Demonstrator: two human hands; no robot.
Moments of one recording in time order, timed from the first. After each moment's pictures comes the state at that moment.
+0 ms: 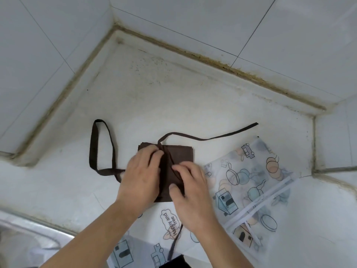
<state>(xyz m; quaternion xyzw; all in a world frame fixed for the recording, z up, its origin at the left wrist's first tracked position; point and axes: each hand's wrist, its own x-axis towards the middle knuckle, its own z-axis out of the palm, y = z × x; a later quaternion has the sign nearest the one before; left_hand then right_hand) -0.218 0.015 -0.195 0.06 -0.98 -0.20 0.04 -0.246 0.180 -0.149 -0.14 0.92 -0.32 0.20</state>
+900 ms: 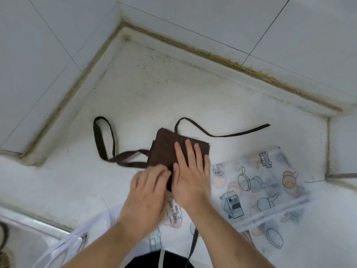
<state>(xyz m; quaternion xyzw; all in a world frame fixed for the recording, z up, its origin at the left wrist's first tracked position) -0.174 0.026 -0.203 0.02 -0.98 -0.19 0.03 -0.279 0.151 -0.219 -0.19 0.97 -0.09 0.12</state>
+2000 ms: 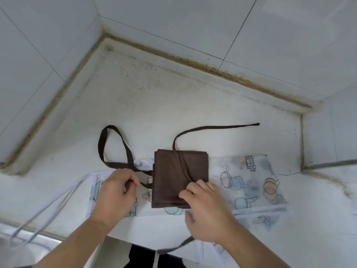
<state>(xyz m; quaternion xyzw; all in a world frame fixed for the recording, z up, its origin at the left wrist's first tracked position) -0.187 -0.002 -0.183 0.20 -0.88 -0.43 0.01 -0.255 0.259 -0.158 -0.39 0.90 -0.06 0.16</state>
